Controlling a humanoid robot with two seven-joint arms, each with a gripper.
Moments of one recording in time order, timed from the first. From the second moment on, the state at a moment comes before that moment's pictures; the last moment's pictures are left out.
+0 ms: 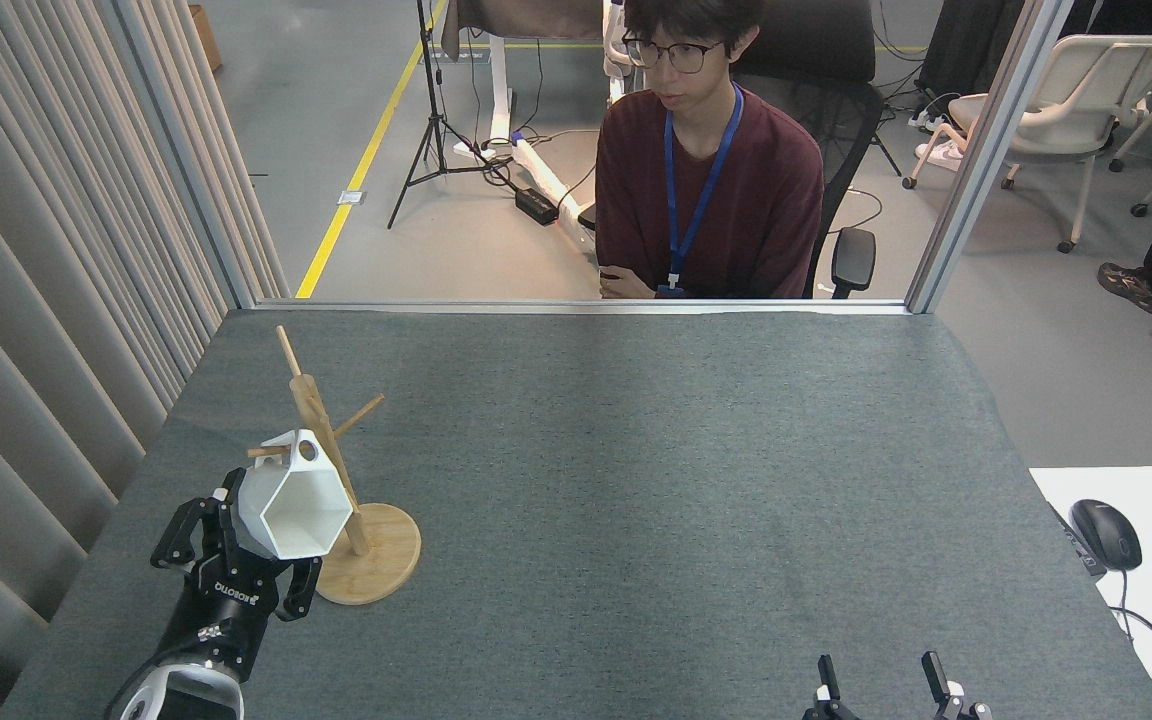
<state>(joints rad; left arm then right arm) -0.15 -0.10 0.40 -1.43 -2.62 -0.16 0.49 0.32 0.05 -0.10 -1.62 1.59 -0.11 -0.33</state>
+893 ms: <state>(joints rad) 0.02 -0.09 0.38 -1.55 -2.54 -0.17 0.57 0.31 0.05 -0.10 -1.62 1.59 -0.11 -0.33</state>
